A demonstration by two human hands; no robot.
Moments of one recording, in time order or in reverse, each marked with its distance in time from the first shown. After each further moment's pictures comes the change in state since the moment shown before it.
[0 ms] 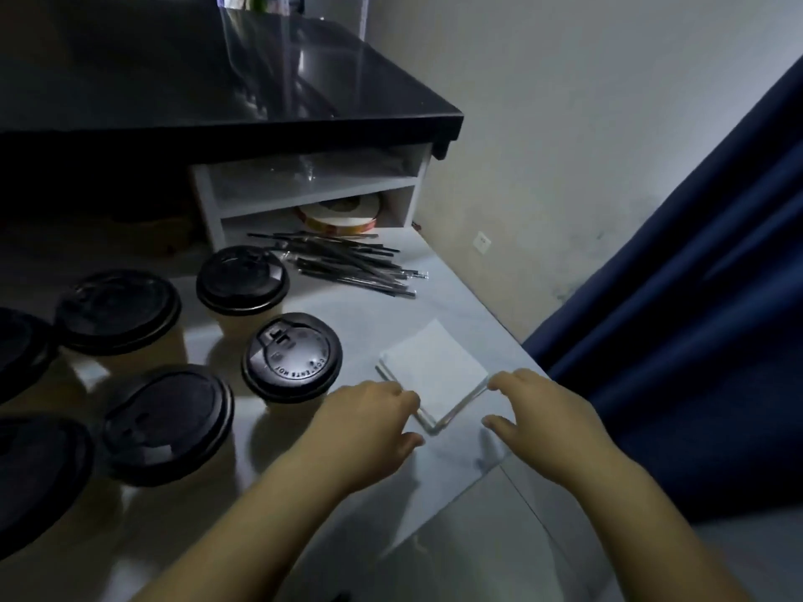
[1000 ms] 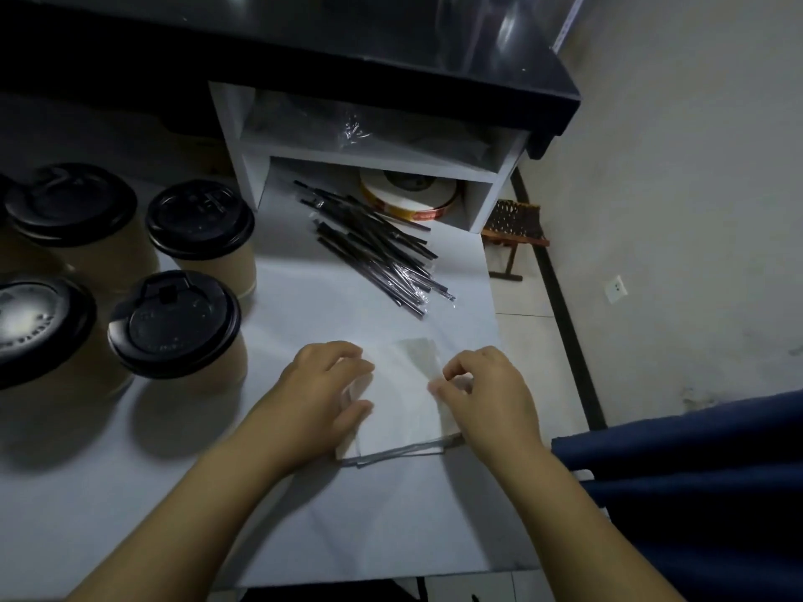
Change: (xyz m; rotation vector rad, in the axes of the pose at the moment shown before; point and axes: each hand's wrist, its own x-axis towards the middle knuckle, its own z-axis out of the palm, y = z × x) left_hand 0.086 0.022 0.047 -0.261 0.222 -0.614; right_hand 0.174 0.056 0.030 0.570 -0.058 -0.329
